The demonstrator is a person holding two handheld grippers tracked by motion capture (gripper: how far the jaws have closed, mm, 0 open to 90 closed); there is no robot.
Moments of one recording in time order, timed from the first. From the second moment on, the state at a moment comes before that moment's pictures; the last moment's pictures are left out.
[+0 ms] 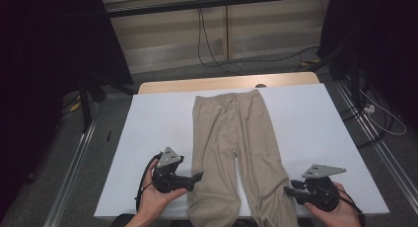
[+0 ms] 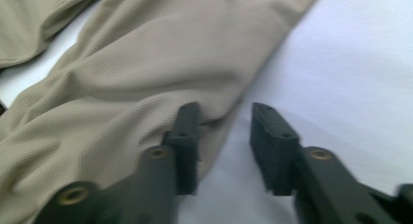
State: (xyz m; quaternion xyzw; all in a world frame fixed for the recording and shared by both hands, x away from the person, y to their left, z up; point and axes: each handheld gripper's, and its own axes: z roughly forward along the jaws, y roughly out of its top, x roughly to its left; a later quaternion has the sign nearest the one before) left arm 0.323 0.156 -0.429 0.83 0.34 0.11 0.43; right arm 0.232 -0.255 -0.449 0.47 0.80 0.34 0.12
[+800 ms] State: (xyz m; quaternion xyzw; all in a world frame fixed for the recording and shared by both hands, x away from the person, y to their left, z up) left arm 0.328 0.152 -0.430 0.83 0.34 0.10 0.43; right arm 0.207 -0.289 -0.440 0.47 0.80 0.34 0.14
